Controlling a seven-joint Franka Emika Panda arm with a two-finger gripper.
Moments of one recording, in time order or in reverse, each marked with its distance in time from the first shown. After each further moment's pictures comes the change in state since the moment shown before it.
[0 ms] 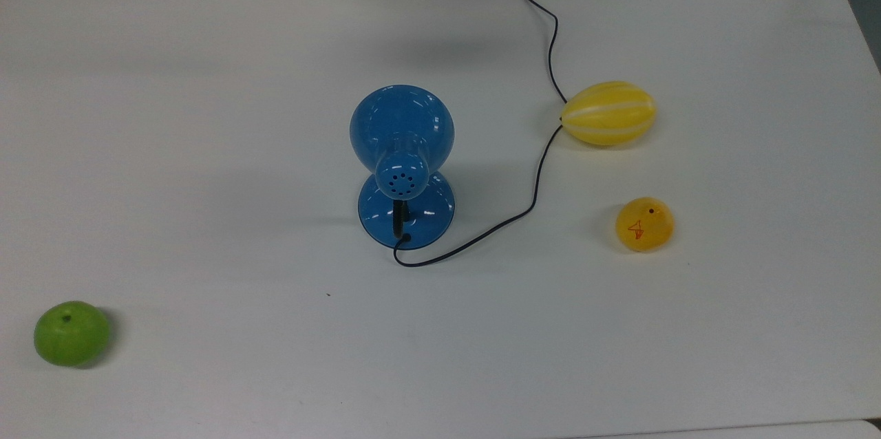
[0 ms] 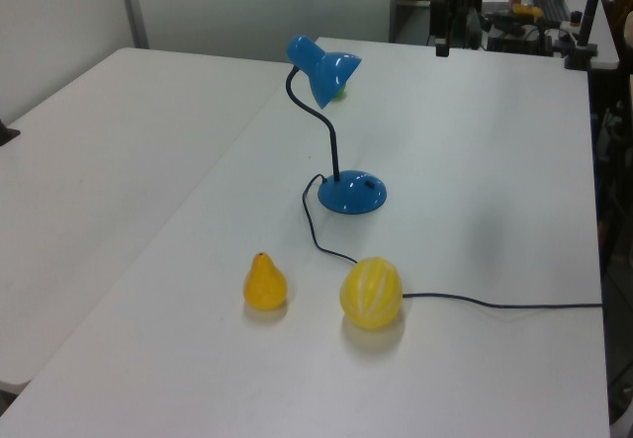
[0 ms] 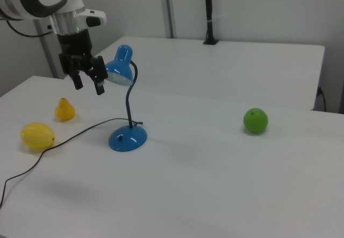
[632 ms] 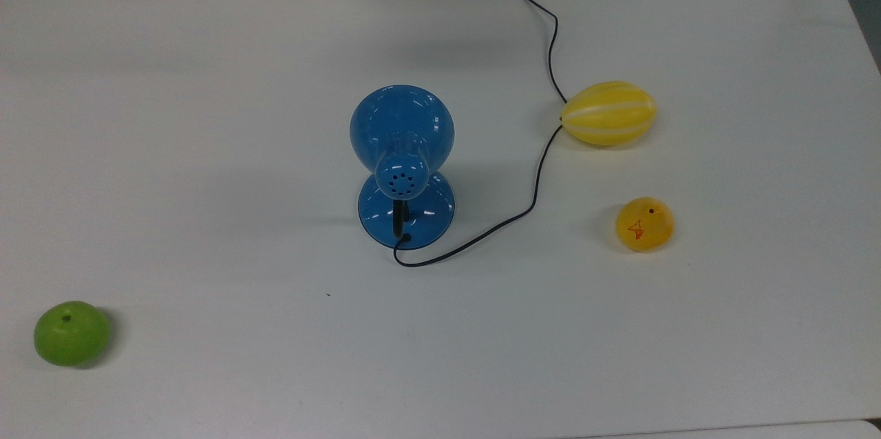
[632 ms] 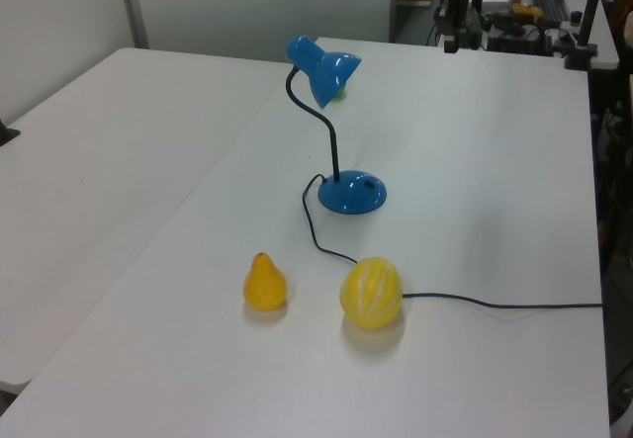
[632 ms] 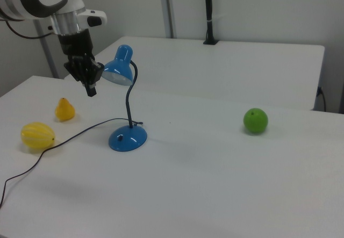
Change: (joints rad) arm 0.000 0.002 0.000 0.000 -0.014 0.000 -0.041
